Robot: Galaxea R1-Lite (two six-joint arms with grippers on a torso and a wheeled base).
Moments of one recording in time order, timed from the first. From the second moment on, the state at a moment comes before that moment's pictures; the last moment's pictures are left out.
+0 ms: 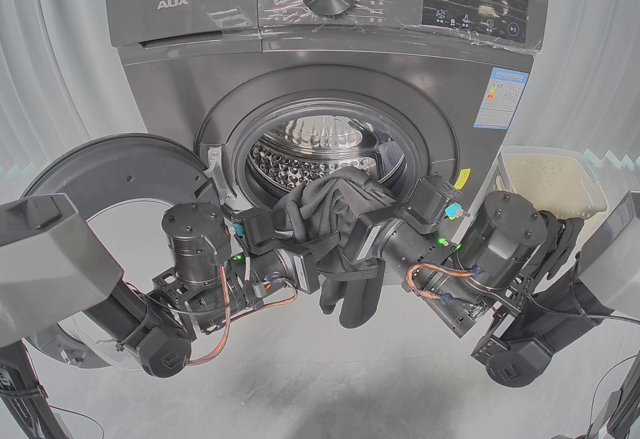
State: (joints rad) left arm -0.61 2.01 -0.69 -1.27 -0.20 -0.29; right arm 0.83 1.99 -0.77 -1.45 -0.22 0.17
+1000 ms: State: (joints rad) left arm -0.67 1.87 -0.60 -1.31 -0.18 -0.29; right arm 0.81 2.07 -0.74 -1.54 -0.20 0.17
